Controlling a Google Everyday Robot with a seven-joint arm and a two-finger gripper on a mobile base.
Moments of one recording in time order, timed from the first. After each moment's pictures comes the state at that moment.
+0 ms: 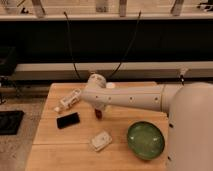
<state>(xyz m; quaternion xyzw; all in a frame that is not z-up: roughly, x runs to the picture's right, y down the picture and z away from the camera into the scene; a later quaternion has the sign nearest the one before) -0.019 0.119 0.831 -0.22 -0.08 -0.48 0.84</state>
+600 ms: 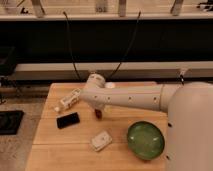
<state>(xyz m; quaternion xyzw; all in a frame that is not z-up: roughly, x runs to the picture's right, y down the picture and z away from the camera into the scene) -0.035 0.119 0.836 -0.20 -0.10 -0.50 0.83</state>
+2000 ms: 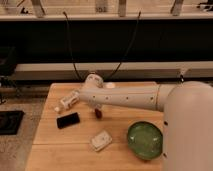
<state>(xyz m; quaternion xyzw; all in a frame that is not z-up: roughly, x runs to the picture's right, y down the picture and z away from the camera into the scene) -0.053 0.112 0.842 -0.17 -0.12 -0.56 0.80</state>
